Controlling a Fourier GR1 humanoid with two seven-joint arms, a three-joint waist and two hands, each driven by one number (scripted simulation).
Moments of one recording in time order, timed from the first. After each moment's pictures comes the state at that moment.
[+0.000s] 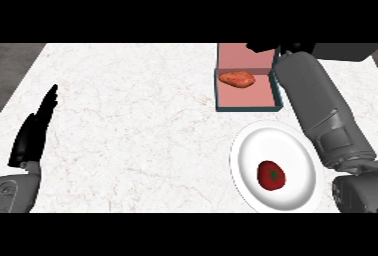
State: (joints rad) left arm -0.19 0.33 0.14 -1.33 -0.26 0.08 0.07; right arm -1.21 -0.19 -0.45 -0.33 0.91 -0.64 0.32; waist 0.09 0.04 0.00
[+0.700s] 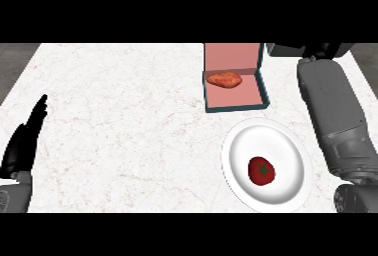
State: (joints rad) left arm -0.13 0.34 0.17 -1.33 -0.26 0.09 0.06; right arm -1.10 -0.20 -0.60 -0.49 0.64 -0.74 -0.03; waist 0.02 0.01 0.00
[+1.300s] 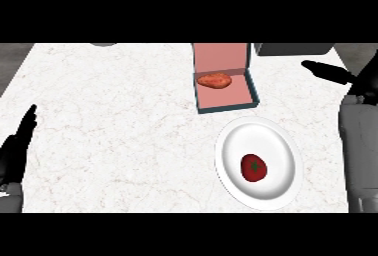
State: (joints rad) left arm -0.07 0.34 0.21 -1.35 -0.25 0.09 0.05; right arm -0.70 -0.21 -0.51 -1.01 0.56 -0.52 0.09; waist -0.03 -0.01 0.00
